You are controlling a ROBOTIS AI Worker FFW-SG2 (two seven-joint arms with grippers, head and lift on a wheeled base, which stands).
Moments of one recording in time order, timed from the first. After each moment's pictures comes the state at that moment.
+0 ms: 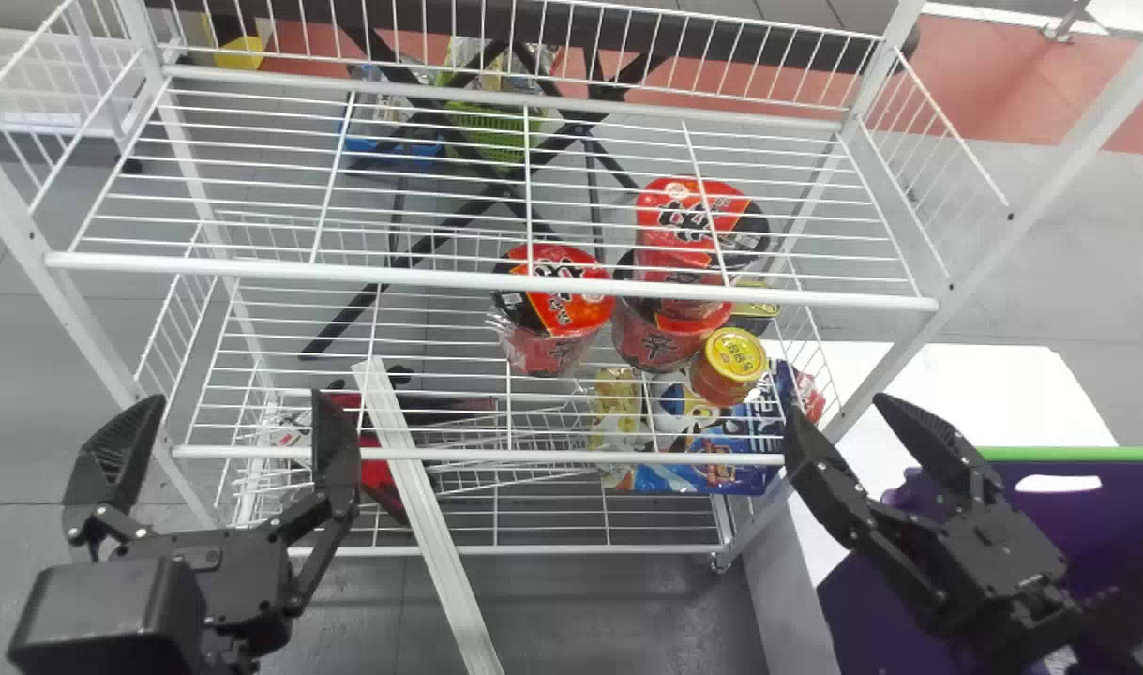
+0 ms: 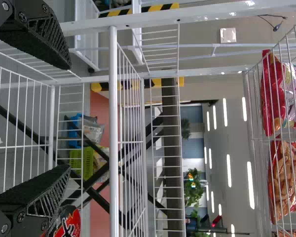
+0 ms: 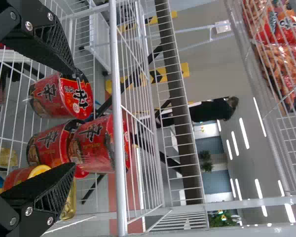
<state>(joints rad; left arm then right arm) 0.72 0.20 -0.35 -2.25 -0.12 0.02 0.48 0.78 0.00 -0.32 -2.32 -0.33 0.18 0.52</state>
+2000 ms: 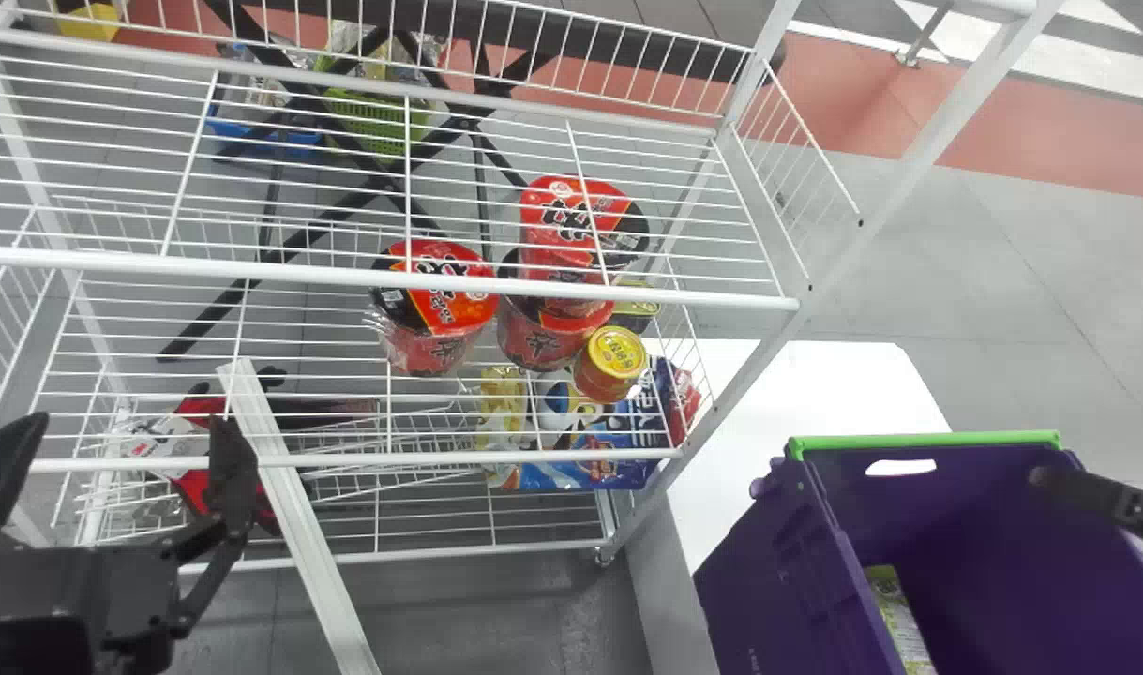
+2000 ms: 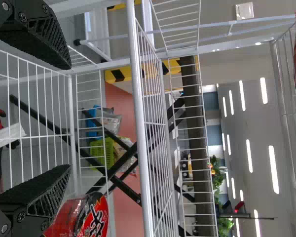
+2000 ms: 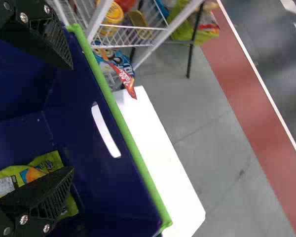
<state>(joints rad) 0.64 0.22 -0.39 -2.20 -0.12 0.15 0.47 0.20 -0.36 -0.96 -2.08 0.43 1.40 1.36</state>
